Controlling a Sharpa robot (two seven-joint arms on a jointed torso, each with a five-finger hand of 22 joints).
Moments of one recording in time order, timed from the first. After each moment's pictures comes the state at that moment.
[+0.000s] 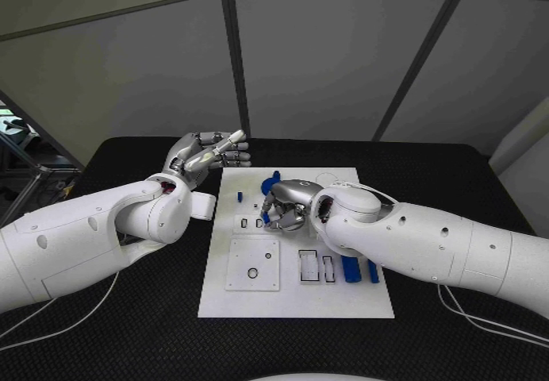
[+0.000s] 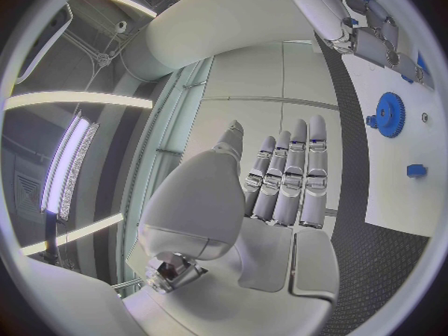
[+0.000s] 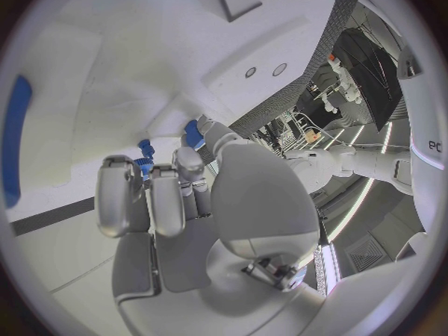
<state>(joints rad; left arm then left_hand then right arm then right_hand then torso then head) 1.13 -0.90 0.10 1.56 -0.07 -0.38 0.43 1.39 0.03 -0.02 0.12 0.14 0.94 0.22 0.09 0.07 1.05 0.17 0.08 0.07 1.12 0.12 0.13 0.25 0.19 0.93 0.22 0.45 0.19 1.17 -0.46 0.00 1.38 -1.54 -0.13 -0.19 1.33 -0.06 0.28 0.03 0.16 0.97 0.16 0.12 0.10 1.27 0.06 1.15 1.13 1.47 -0.02 1.45 1.31 0.06 1.40 0.10 1.46 1.31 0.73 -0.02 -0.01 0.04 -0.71</state>
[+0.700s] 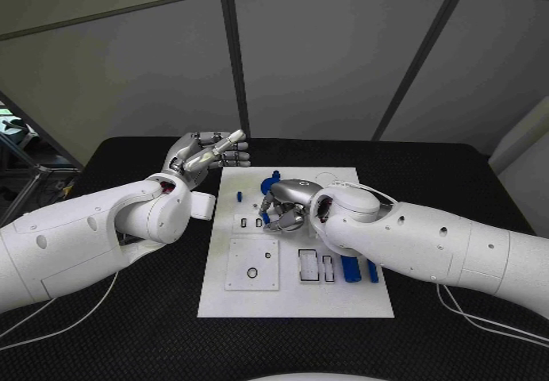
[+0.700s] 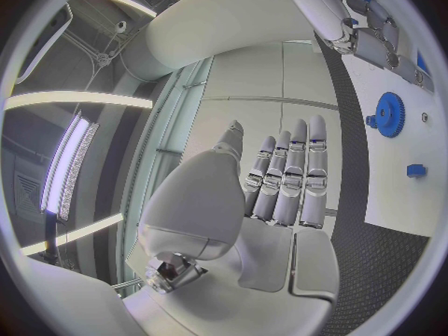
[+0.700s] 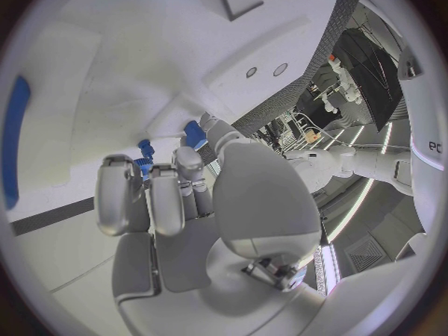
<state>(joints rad) 1.13 -0.90 0.10 1.56 -0.07 -0.38 0.43 1.39 0.03 -0.02 0.12 0.14 0.94 0.22 0.09 0.07 1.05 0.17 0.08 0.07 1.12 0.12 0.13 0.25 0.19 0.93 0.22 0.45 0.19 1.17 -0.46 0.00 1.38 -1.54 -0.14 -0.19 1.30 -0.10 0.24 0.06 0.16 0.92 0.16 0.10 0.09 1.27 0.07 1.15 1.12 1.46 -0.01 1.45 1.31 0.06 1.40 0.10 1.46 1.30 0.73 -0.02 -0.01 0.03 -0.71</state>
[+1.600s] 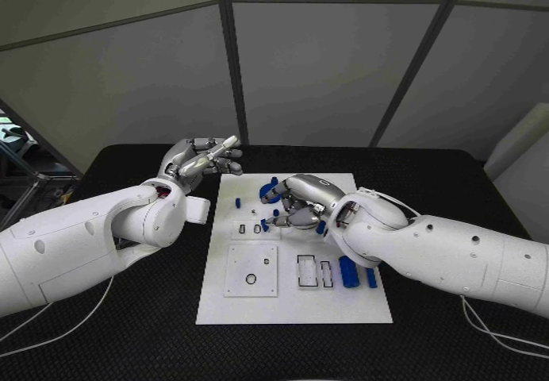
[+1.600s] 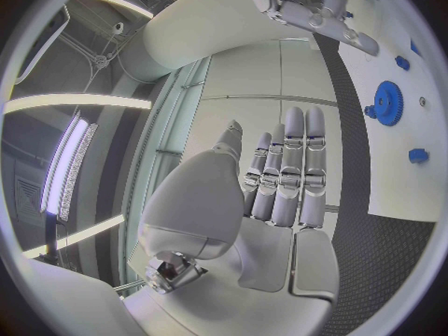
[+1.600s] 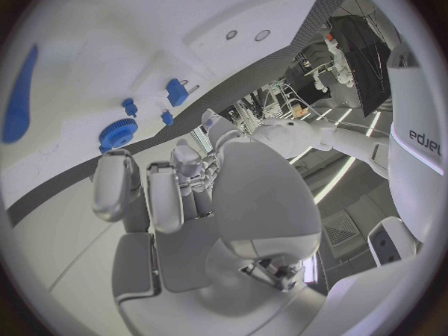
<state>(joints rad) 1.13 -0.90 0.10 1.52 -0.08 -0.37 0.42 1.37 0.03 -0.04 0.12 0.14 0.98 0.20 0.10 0.08 1.14 0.13 0.14 0.10 1.28 0.06 0.25 0.34 0.19 1.04 0.17 0.55 0.24 1.16 -0.59 -0.01 1.48 -1.42 -0.39 0.01 1.32 -0.11 0.19 0.07 0.22 0.87 0.17 0.10 0.09 1.23 0.08 1.11 1.09 1.46 0.00 1.39 1.31 0.07 1.32 0.11 1.40 1.20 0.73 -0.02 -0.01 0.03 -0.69</state>
